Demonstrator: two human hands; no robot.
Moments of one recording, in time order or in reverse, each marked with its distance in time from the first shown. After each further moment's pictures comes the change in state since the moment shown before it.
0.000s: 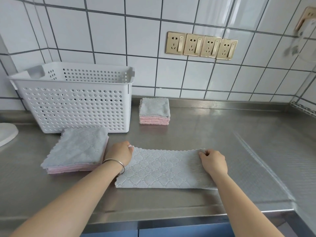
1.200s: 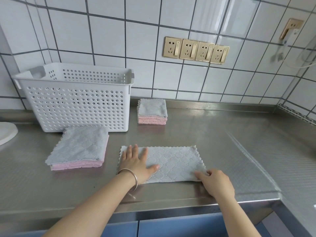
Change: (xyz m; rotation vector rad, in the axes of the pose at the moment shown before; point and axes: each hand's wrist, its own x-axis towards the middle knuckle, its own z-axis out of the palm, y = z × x) left_hand -0.050 0.024 0.027 0.267 -0.247 0.180; right_hand -0.078 0.024 -0.017 -0.111 -0.088 0.083
